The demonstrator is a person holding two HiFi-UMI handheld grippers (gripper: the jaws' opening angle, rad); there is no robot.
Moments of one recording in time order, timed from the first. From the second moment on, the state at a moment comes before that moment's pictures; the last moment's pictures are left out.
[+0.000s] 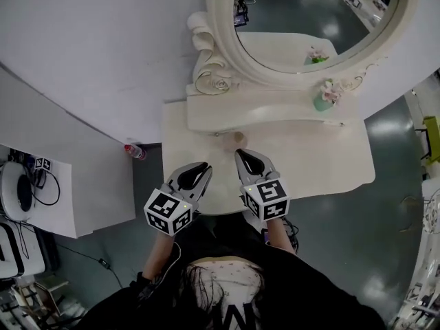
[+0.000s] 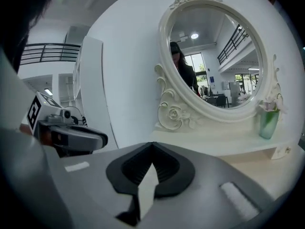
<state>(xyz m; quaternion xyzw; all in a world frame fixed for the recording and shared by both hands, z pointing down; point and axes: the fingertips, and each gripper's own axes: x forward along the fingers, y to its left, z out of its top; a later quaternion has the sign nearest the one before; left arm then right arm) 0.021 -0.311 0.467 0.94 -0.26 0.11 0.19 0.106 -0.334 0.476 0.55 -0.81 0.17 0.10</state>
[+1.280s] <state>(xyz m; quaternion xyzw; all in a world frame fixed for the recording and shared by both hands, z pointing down) 0.020 -0.327 0.533 0.89 -0.34 0.15 0.27 0.124 -0.406 0.597 0.45 -0.85 0.16 0.21</state>
